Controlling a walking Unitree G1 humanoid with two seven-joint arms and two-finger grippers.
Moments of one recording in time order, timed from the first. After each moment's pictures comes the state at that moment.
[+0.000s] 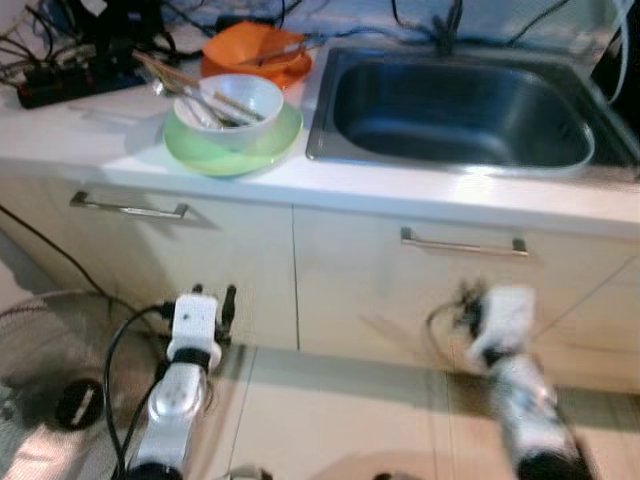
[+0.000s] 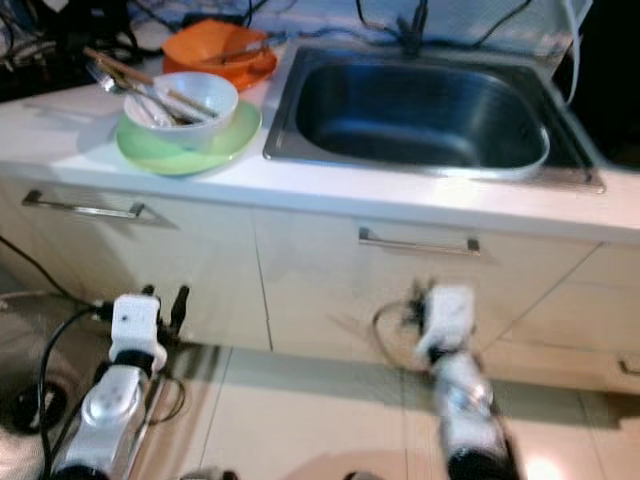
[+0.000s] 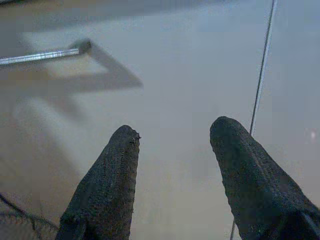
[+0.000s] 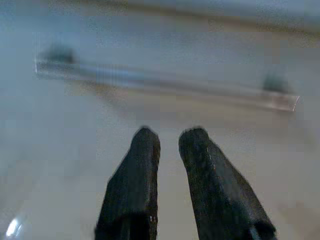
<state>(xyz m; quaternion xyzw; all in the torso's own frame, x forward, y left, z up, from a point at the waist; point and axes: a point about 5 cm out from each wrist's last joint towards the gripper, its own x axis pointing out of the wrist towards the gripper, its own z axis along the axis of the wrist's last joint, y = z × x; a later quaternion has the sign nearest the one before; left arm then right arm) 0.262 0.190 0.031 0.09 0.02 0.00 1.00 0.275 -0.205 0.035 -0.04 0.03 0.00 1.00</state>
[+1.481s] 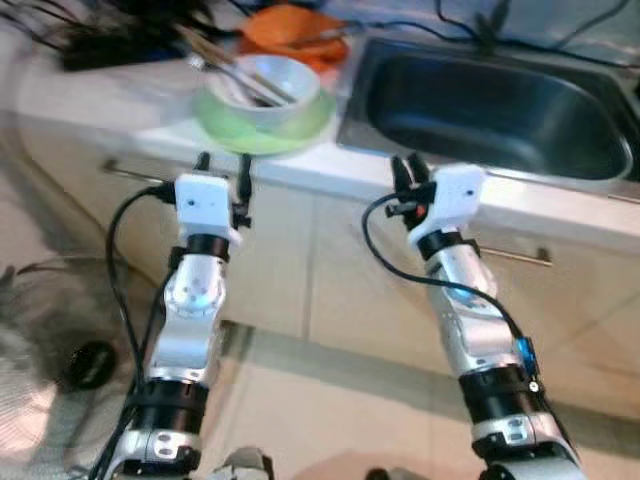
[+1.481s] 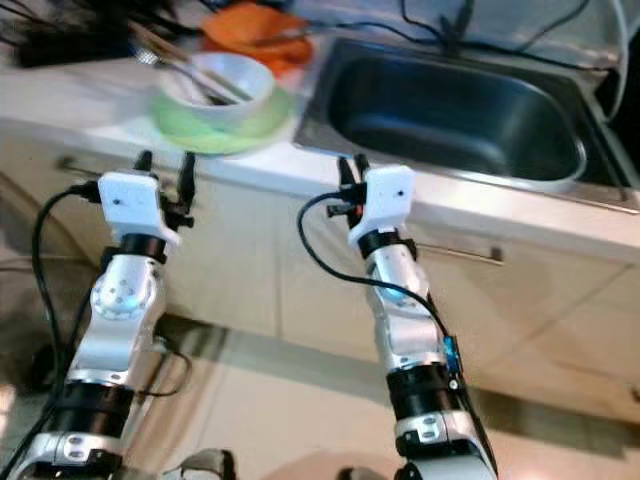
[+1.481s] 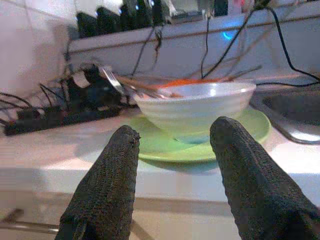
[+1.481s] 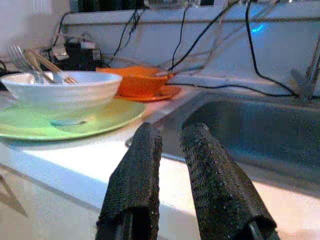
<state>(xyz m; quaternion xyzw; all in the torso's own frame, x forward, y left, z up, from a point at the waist) 0.326 0.151 0.171 0.07 -0.19 -0.01 0.98 0.338 -0.112 0.169 0.01 -0.15 0.11 0.98</state>
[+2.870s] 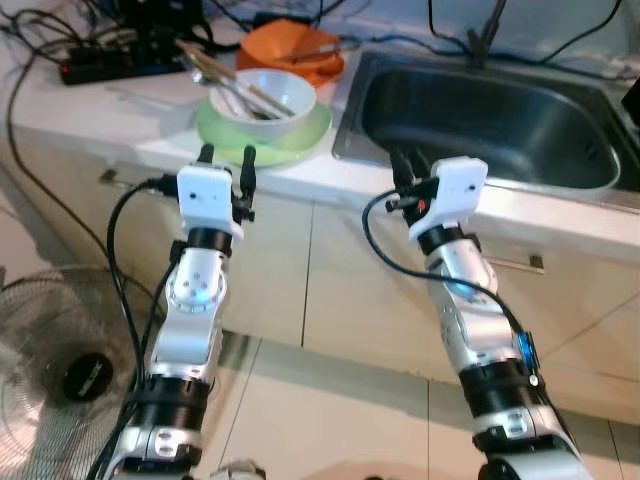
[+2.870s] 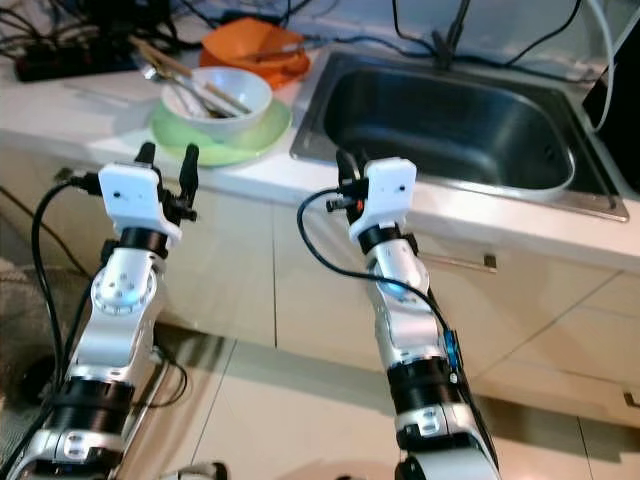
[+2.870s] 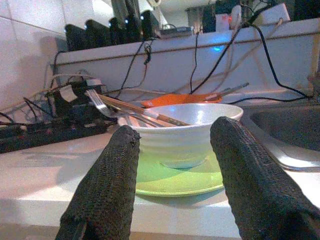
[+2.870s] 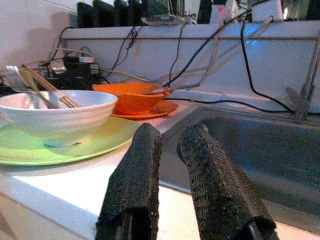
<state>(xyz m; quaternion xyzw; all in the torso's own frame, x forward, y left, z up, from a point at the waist) 0.326 0.147 0.180 0.07 -0.20 -0.02 0.98 0.340 -0.109 0.174 0.02 -0.17 0.12 0.98</state>
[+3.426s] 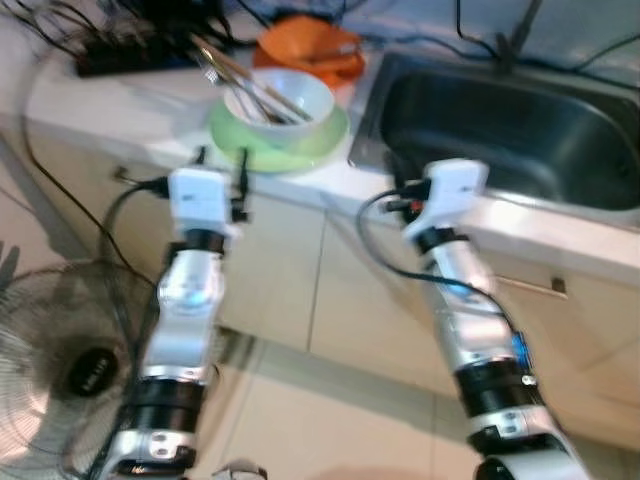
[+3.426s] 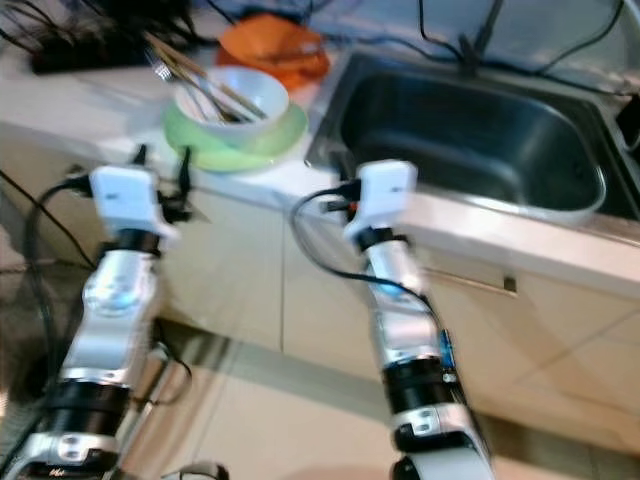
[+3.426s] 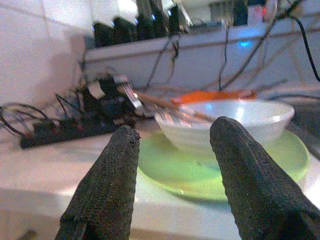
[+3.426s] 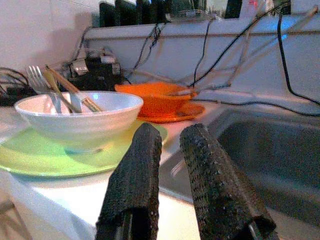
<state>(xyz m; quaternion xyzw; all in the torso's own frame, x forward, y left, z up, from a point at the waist) 0.324 0.154 0.179 0.07 -0.20 0.00 0.98 0.340 -0.102 0.173 0.03 -0.16 0.13 0.98</state>
